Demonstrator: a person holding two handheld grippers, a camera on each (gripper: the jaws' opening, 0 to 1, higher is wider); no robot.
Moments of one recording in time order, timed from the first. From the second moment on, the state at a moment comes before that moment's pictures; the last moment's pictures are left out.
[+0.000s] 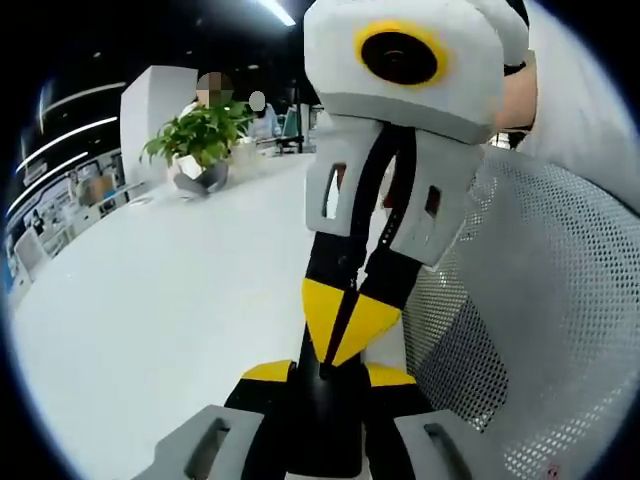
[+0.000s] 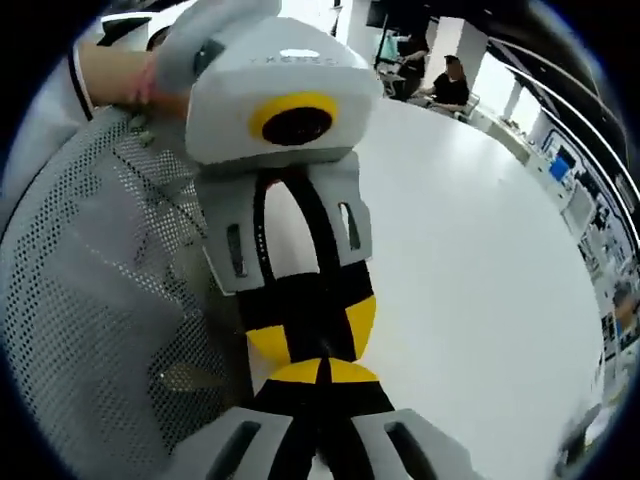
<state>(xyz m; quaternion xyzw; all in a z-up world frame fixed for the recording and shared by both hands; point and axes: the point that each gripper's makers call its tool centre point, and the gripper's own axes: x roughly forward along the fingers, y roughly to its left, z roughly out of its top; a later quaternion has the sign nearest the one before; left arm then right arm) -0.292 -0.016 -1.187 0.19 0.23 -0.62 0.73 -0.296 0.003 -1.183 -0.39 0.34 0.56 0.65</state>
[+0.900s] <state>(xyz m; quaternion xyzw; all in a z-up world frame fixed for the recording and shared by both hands) -0.292 -0.016 -1.188 0.19 0.23 -0.62 0.72 -0.296 0.009 -1.182 -0.36 0.32 0.60 0.64</state>
